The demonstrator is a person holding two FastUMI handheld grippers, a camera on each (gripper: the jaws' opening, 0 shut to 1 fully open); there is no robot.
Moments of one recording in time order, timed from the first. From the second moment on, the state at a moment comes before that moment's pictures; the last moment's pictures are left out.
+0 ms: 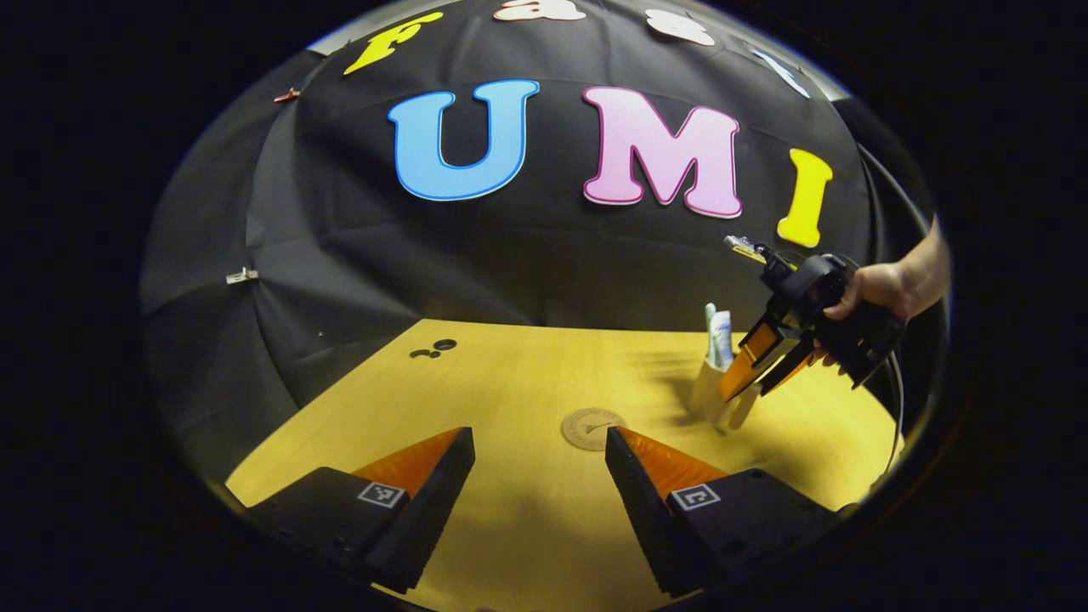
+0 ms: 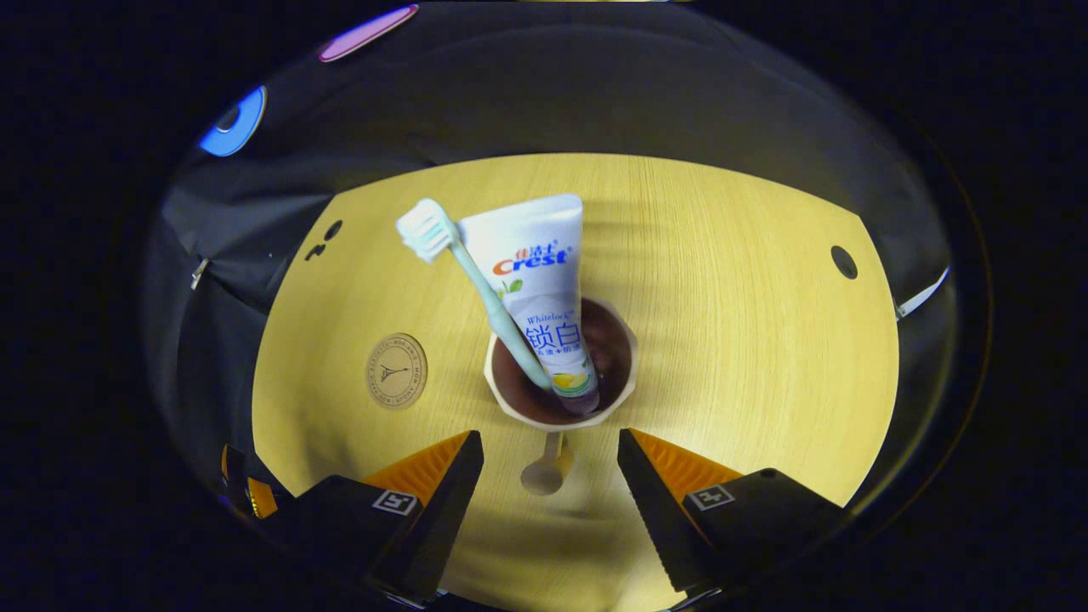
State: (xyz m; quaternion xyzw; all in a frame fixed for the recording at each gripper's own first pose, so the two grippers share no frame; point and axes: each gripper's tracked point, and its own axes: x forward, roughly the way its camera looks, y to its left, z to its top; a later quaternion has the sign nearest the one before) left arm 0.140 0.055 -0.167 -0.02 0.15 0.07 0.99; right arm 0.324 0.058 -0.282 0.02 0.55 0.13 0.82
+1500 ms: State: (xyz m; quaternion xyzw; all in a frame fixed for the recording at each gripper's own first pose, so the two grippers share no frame) left arm 0.104 0.036 -0.196 -0.04 0.21 0.07 0.98; right arm 0.330 0.056 -0.319 -0.08 0.57 0.17 0.80
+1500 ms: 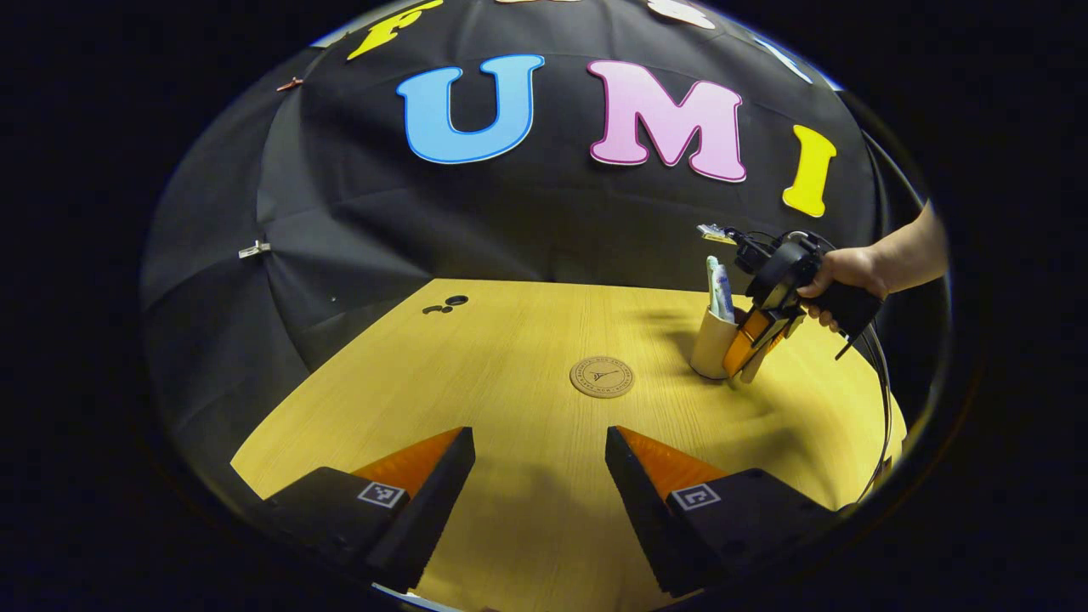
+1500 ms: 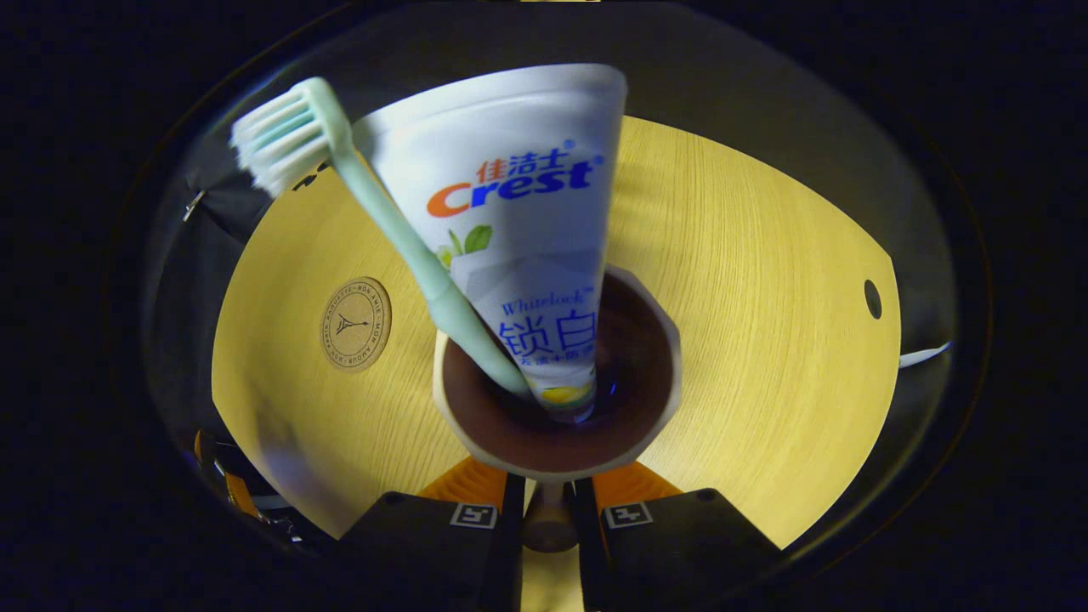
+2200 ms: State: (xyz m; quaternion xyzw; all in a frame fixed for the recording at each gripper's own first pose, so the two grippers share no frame) left arm 0.091 0.035 -0.209 -0.04 0.22 0.07 0.97; right arm 0.337 0.062 -0.313 -0.09 0.53 0.20 0.82
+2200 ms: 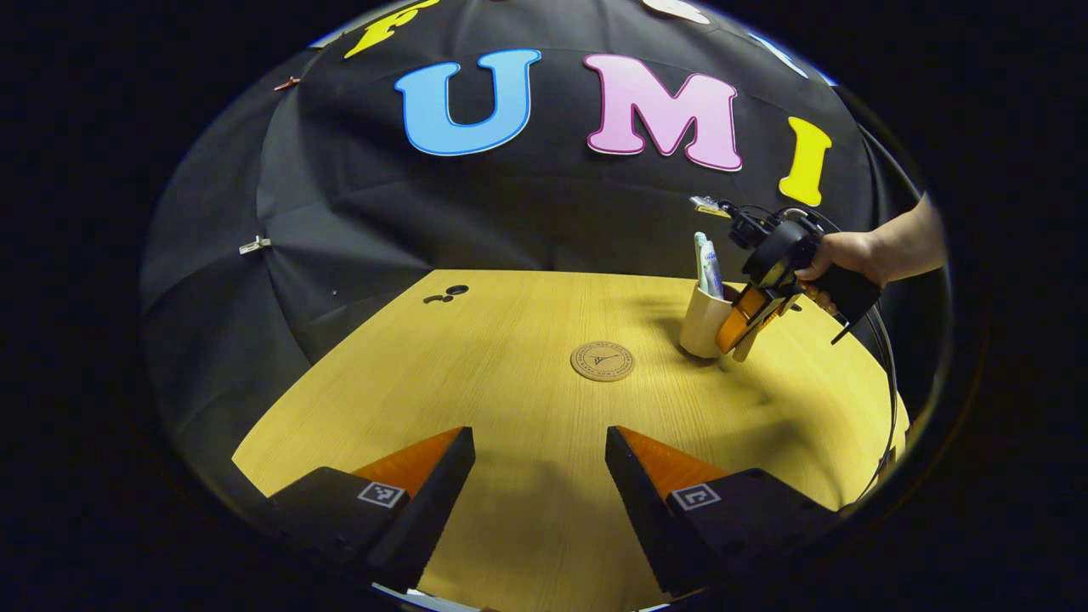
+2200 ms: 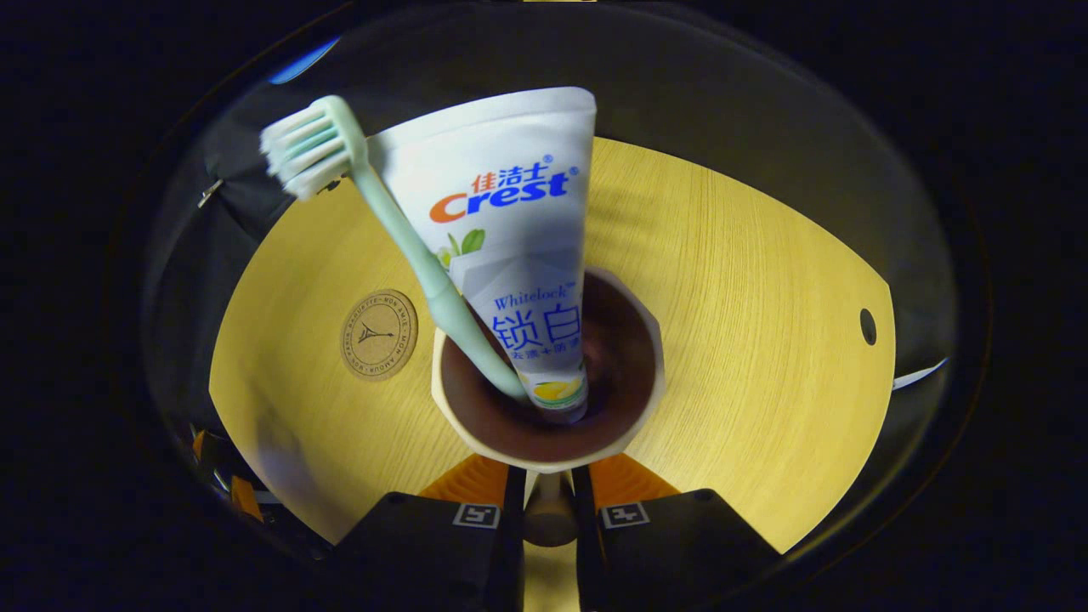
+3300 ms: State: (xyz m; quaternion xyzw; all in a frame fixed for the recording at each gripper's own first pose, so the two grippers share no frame) left arm 0.051 0.045 -0.218 -0.06 0.24 0.08 0.97; right arm 0.348 0.061 -0.315 -0.13 0.51 0.28 0.80
